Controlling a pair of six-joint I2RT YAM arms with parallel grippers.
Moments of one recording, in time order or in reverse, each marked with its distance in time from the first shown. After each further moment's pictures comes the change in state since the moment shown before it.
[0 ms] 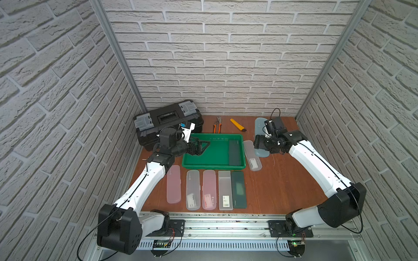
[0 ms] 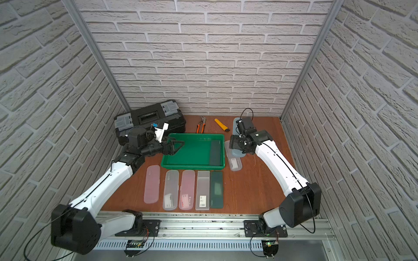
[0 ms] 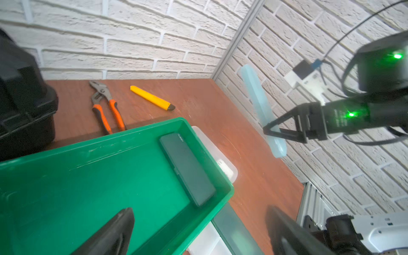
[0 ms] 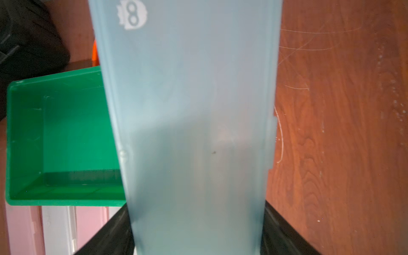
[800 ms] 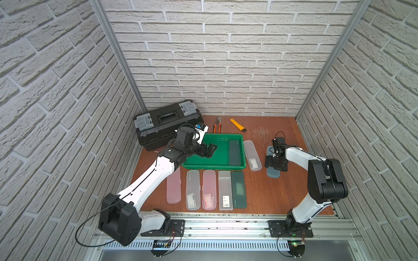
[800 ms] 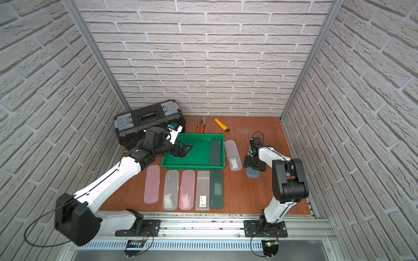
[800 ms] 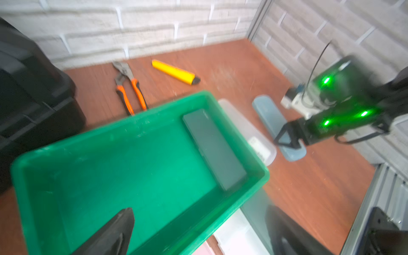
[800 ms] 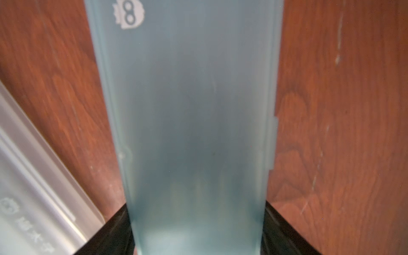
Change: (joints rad) left arm -0.229 -0.001 0.112 -0.182 -0.358 0.132; right arm -0.311 0.195 -0.435 0.242 -0.011 -0.181
